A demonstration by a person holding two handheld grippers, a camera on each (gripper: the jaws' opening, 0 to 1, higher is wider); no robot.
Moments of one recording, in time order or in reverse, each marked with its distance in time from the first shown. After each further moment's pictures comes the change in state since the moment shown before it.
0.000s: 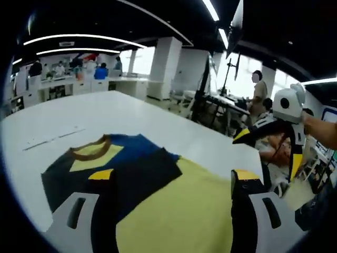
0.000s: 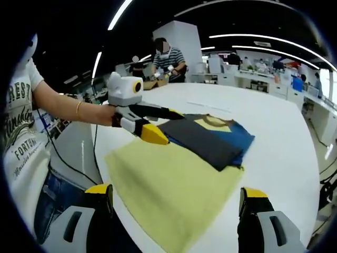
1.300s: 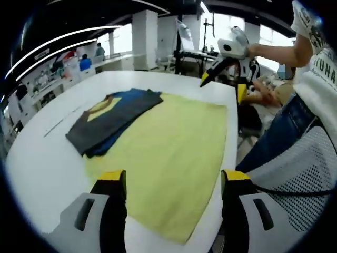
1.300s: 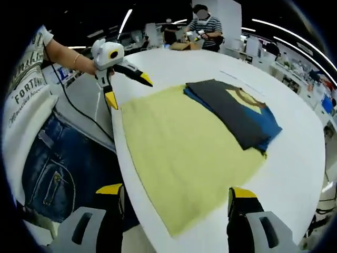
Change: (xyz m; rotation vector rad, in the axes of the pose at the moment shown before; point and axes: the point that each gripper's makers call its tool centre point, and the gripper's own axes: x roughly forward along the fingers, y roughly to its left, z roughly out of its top) left arm -0.150 -0.027 -0.115 0.248 0.301 -0.035; right arm 0.007 0.025 -0.063 -0.277 0.348 0.132
